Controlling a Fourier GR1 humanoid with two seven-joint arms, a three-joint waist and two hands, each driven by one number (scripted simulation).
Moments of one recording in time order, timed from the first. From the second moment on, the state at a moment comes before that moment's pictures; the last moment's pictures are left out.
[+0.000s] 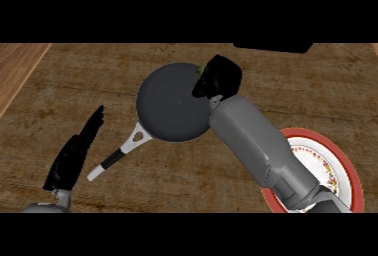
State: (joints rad) left arm -0.02 0.28 -0.15 -1.59 -0.11 0.07 0.15; right arm -1.01 0.00 0.40 -0.70 0.76 -0.41 0.91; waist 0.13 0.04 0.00
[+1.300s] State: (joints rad) left arm -0.02 0.29 -0.10 -1.53 -0.10 0.06 0.12; right arm -0.94 -0.01 0.20 -0.67 0.27 -1.15 0.44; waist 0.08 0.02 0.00
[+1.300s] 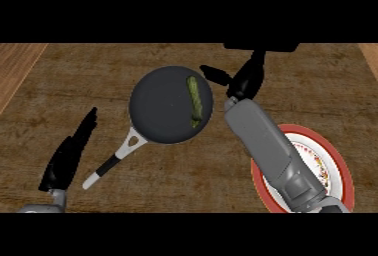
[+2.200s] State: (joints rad) left arm 0.10 0.27 -0.05 -1.63 -0.12 0.07 0.14; right arm -0.21 -0.20 0.32 -1.40 0.31 -1.13 0.35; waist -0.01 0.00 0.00
